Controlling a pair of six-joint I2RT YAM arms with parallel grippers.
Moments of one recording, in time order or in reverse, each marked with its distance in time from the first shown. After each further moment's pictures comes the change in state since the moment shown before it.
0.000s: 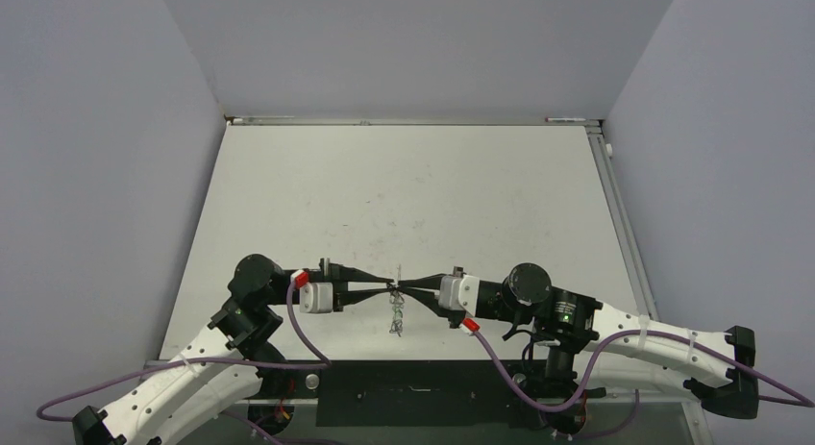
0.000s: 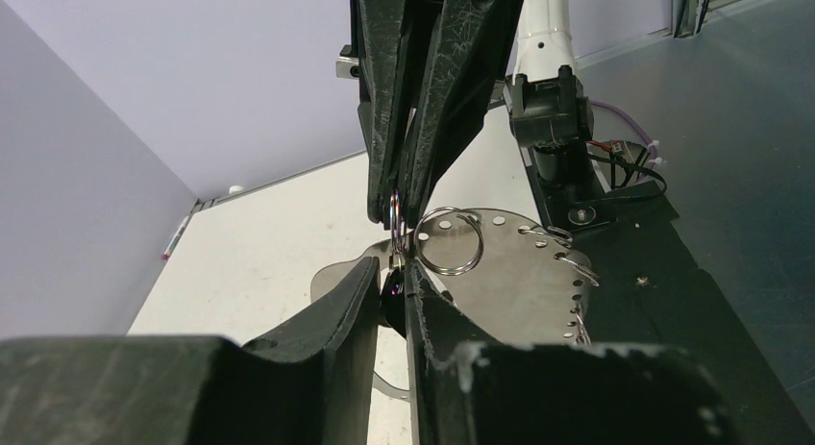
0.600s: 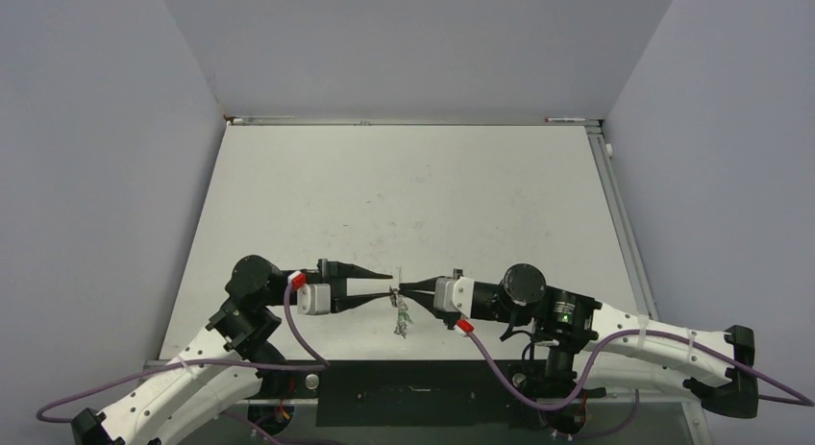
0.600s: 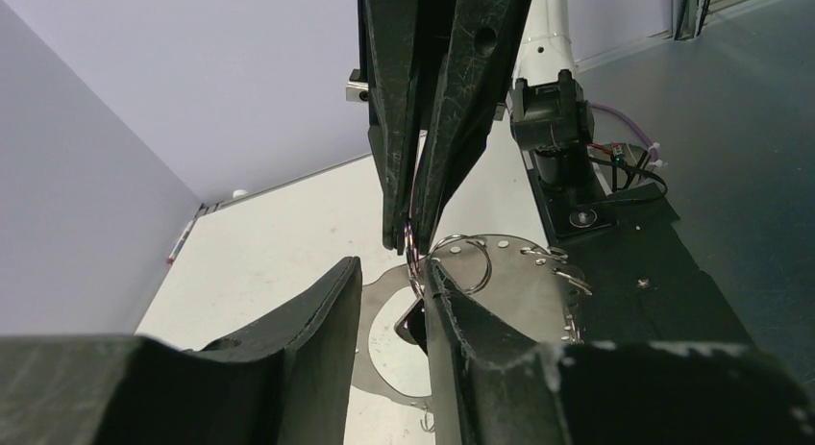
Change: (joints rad) left arm 0.000 -0.015 0.005 -0.006 0.001 0.002; right arm 0.000 0.005 0.000 -0.060 0.011 -0.012
